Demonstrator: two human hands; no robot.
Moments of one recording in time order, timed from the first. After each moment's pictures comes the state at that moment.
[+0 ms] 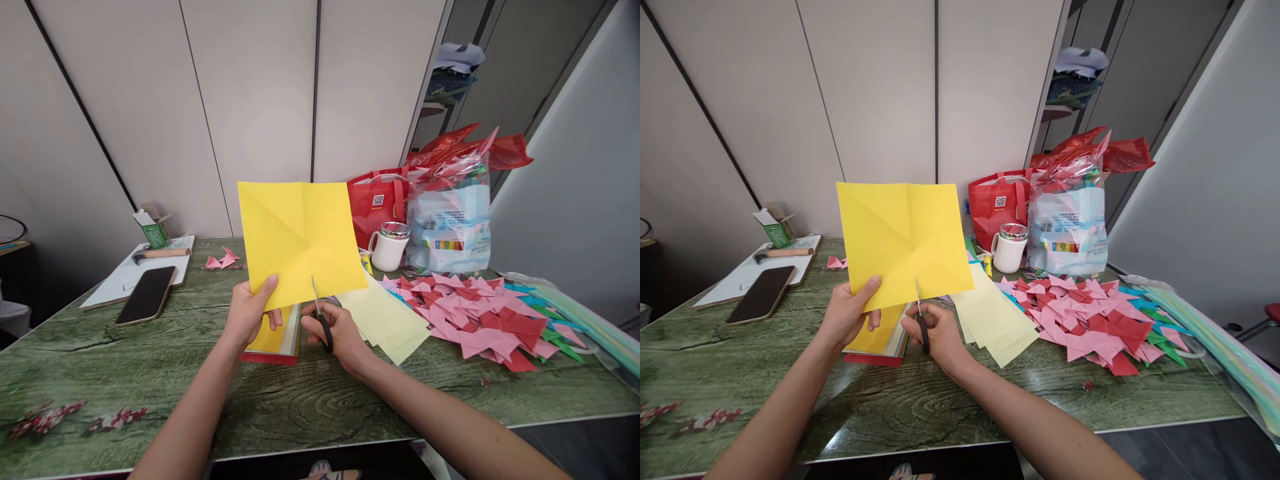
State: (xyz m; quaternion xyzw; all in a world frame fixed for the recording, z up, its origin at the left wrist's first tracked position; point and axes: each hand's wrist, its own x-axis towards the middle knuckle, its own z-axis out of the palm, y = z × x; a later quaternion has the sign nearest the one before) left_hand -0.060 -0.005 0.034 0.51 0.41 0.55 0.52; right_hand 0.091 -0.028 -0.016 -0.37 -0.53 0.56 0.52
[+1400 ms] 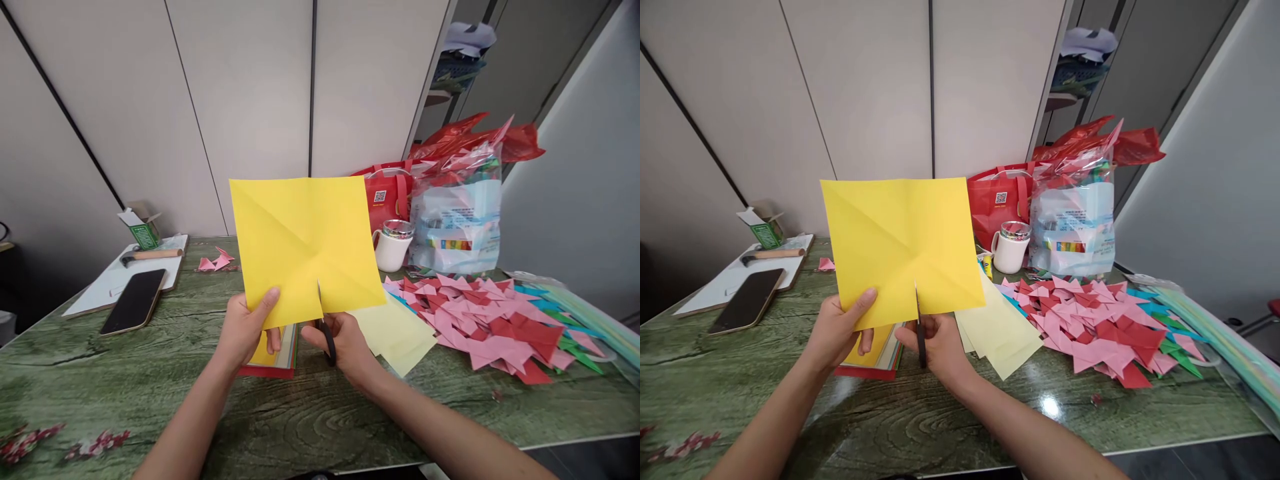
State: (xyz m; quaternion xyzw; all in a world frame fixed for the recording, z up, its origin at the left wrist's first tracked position) left_hand -0.058 -0.009 0.030 0.54 0.42 0.50 0.54; right_hand 0.095 -0.028 -0.002 -0.34 -0.53 0.56 0.54
